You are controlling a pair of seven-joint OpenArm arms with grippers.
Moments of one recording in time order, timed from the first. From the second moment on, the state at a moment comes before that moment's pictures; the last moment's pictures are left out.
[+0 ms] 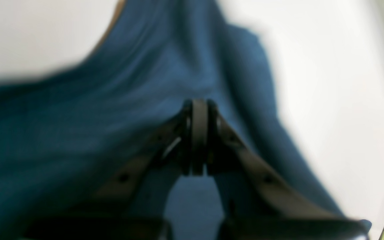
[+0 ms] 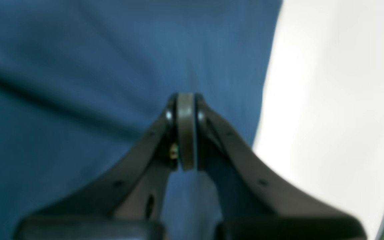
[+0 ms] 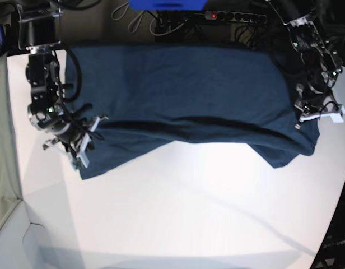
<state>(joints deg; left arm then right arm) 6.2 -5.7 -35.7 87.3 -40.3 5.6 42.8 4.3 16.8 -0.9 89.2 8.5 21.1 -43.4</state>
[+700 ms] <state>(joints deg) 9.0 -8.1 -39.1 82.5 -42.0 4.8 42.2 25.5 12.2 -1.0 45.4 10.2 21.9 -26.5</state>
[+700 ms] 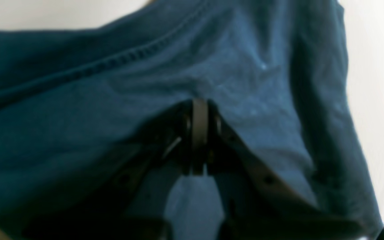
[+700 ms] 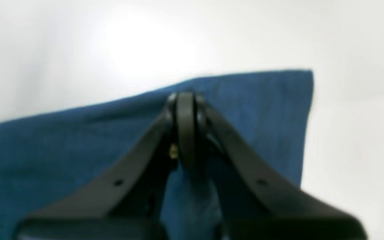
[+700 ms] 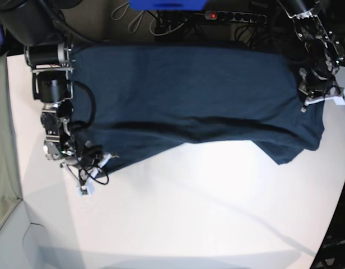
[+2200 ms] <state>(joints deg) -13.5 -13.9 -26.0 77.8 -36.2 5.8 43.0 -6.5 8.4 8.1 101.9 8.1 9.8 -43.5</state>
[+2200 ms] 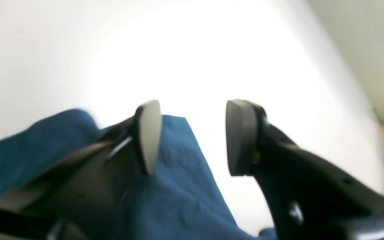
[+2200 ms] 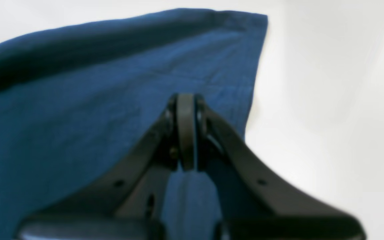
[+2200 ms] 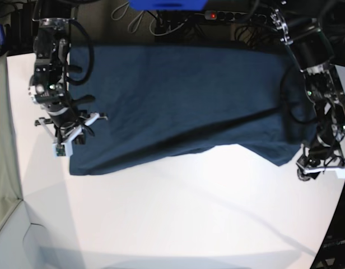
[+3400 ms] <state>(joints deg) -16.8 -14.3 -10.2 55.8 -22.3 5.2 29.0 -7.9 8.1 8.0 101.9 8.3 9.8 -43.2</state>
